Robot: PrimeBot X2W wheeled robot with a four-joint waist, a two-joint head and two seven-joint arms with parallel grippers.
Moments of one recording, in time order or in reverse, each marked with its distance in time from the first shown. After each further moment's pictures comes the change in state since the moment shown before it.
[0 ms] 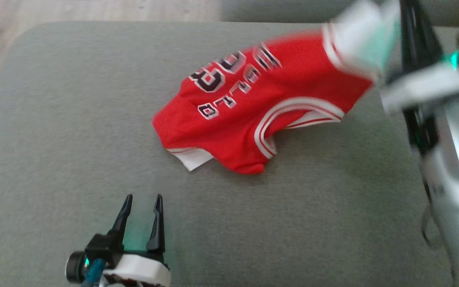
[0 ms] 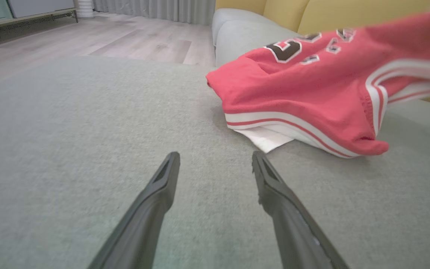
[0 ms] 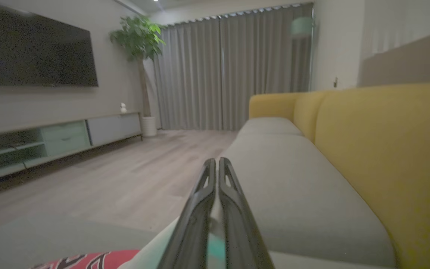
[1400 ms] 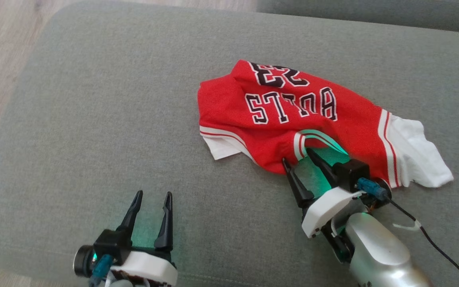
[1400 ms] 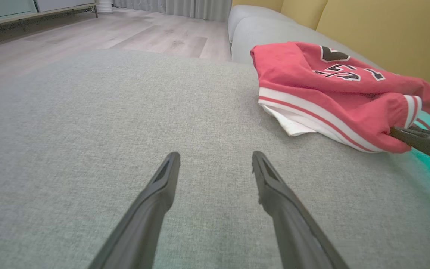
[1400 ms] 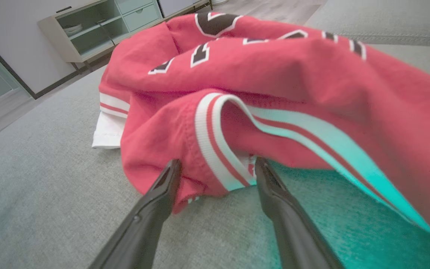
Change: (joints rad) left arm -0.031 0.000 -0.038 0.014 0.001 -0.013 0.000; right arm 0.334 0.136 0.261 0.250 0.012 0.000 0.001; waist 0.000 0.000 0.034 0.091
